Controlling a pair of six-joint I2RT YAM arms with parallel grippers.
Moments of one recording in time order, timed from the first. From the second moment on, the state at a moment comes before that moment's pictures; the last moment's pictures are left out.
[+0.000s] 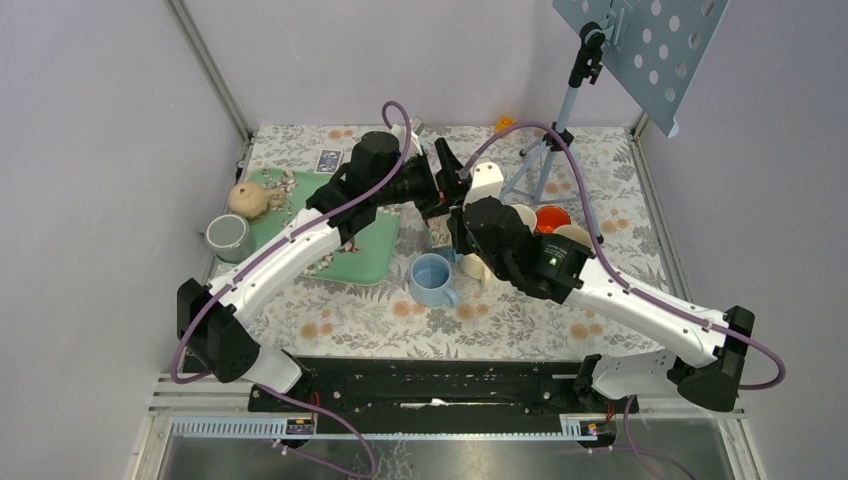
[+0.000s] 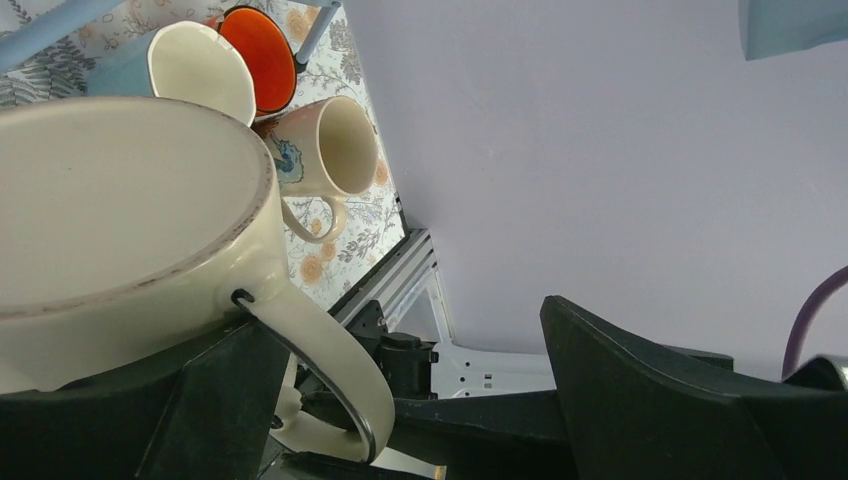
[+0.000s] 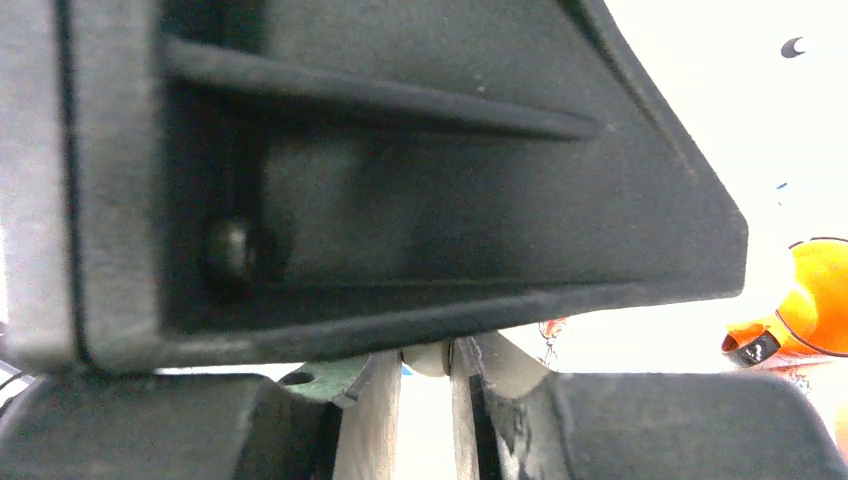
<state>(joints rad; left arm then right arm) -0.66 1.47 1.40 -0.24 0.45 -1.05 1.05 1.26 1.28 -0.49 0.54 0.40</state>
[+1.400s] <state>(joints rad) -0.63 1.42 1.31 -0.18 0.23 -0.92 1.04 1.15 1.28 -0.83 0.51 0.46</state>
